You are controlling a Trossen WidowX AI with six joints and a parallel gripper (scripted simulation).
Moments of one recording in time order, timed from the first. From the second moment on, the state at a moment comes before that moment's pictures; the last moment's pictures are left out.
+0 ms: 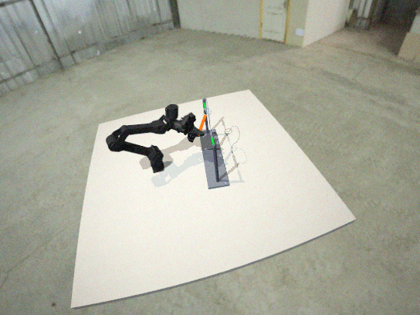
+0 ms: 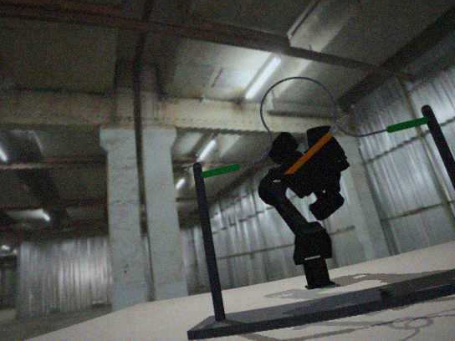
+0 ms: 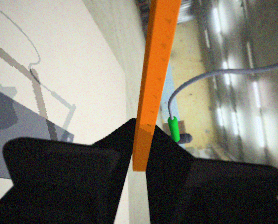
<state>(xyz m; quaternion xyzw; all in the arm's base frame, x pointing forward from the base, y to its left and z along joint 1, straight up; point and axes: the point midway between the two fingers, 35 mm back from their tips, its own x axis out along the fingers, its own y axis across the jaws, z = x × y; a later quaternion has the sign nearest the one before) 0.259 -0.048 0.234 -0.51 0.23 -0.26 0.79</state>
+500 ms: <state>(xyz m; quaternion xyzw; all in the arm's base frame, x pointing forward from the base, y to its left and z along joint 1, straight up) 0.265 -0.023 0.186 -0.37 0.25 -0.22 0.87</state>
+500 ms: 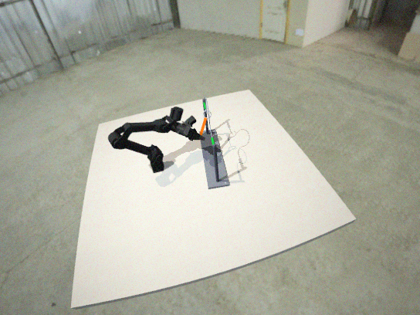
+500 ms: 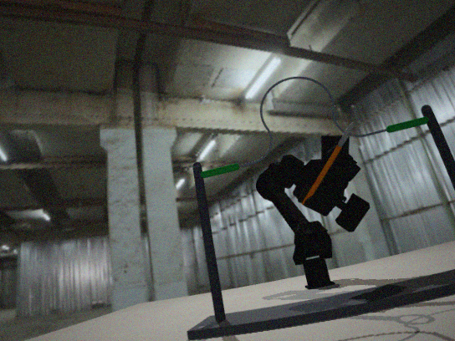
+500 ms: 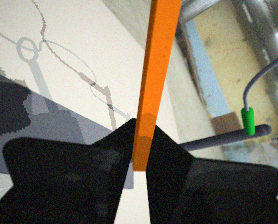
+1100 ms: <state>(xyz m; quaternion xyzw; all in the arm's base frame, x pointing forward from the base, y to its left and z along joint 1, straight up) 0.272 0.030 0.151 -0.17 0.26 -0.17 0.93</state>
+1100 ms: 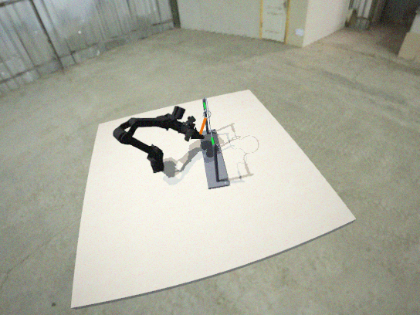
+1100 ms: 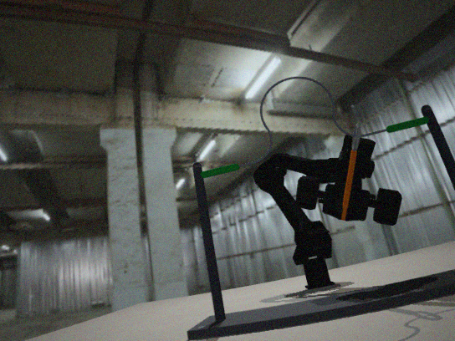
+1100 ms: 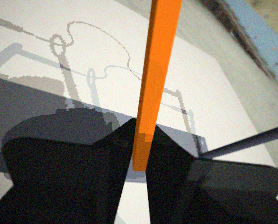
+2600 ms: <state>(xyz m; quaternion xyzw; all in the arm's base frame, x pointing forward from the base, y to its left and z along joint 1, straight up) 0.283 0.118 0.140 0.01 0.26 -0.12 0.96</state>
